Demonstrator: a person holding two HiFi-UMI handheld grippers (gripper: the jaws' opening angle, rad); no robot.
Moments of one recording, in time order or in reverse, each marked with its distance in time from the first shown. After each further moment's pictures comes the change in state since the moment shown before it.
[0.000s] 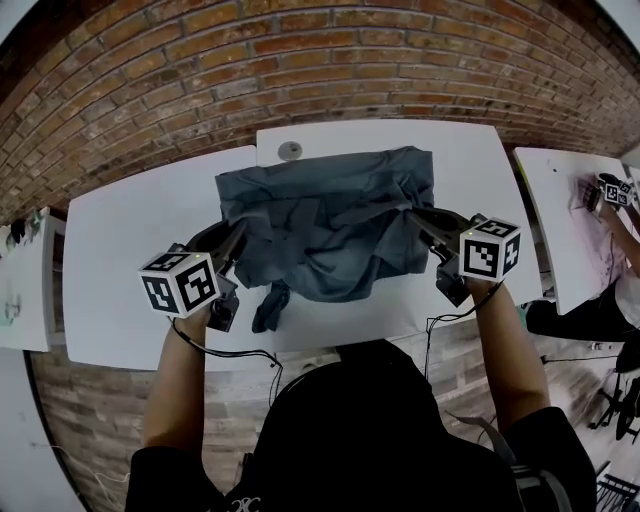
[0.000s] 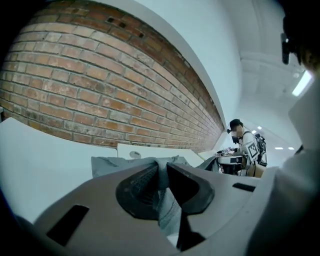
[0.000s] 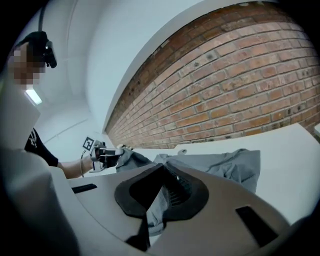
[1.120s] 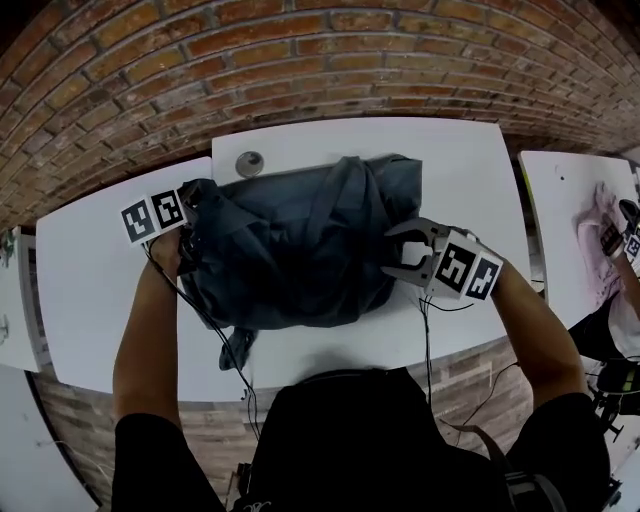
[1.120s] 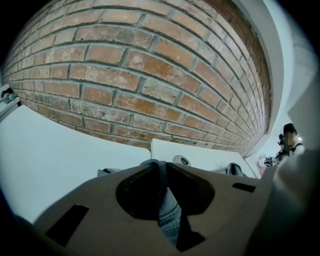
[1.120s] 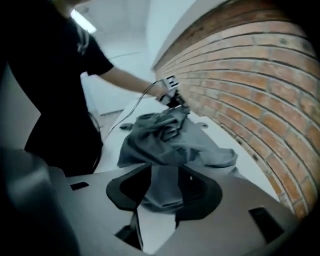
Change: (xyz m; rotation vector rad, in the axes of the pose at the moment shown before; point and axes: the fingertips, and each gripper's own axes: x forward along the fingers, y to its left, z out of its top) left arm 0.169 0.173 0.016 -0.204 0.168 0.344; right arm 0.036 -0.065 -0.056 -0.765 0.528 0.309
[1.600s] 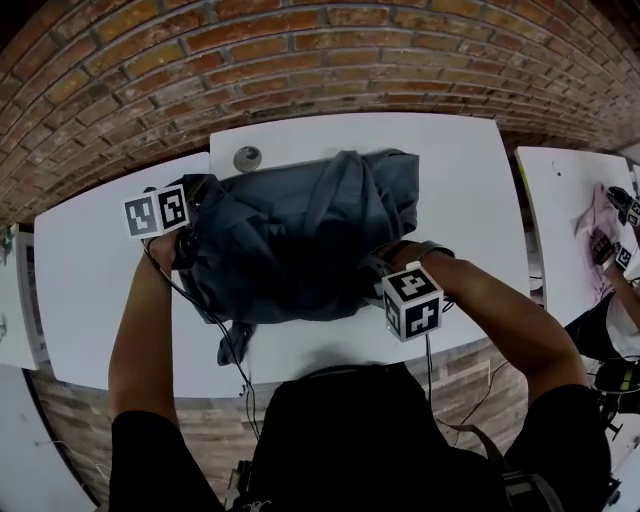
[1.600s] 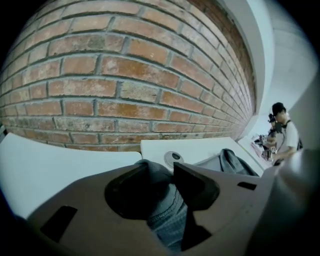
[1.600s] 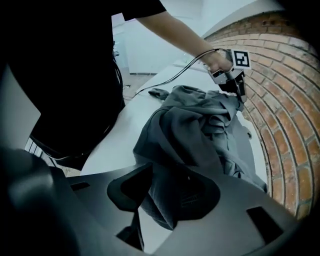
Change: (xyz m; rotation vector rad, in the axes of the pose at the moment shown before) left arm -0.002 -0.020 -0.003 0.201 0.030 -0.049; right arm 0.063 0.076 -0.025 -0.448 0.331 0.164
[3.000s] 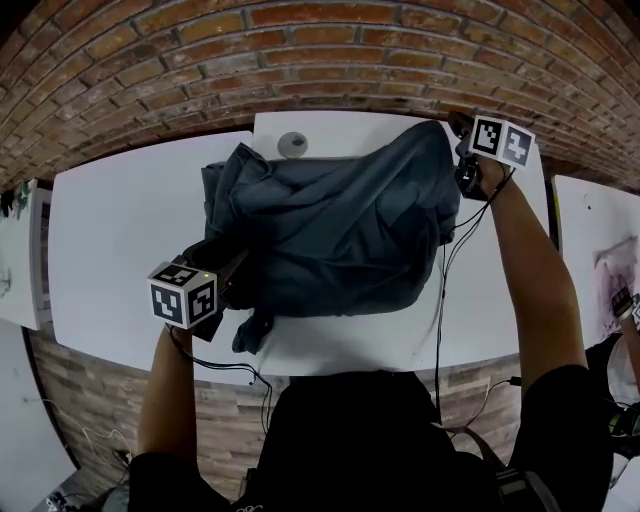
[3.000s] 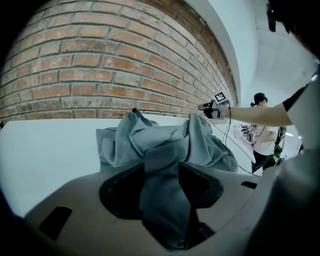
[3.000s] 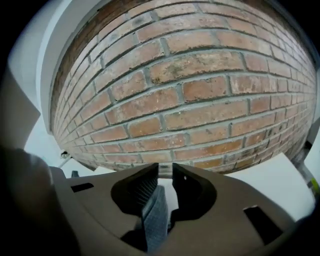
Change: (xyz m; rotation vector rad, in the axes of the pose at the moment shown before) left arm -0.094 -0.048 -0.125 0.082 0.072 -0.143; right arm -0.131 -0.312 -0.209 1.487 -0.570 -0.821
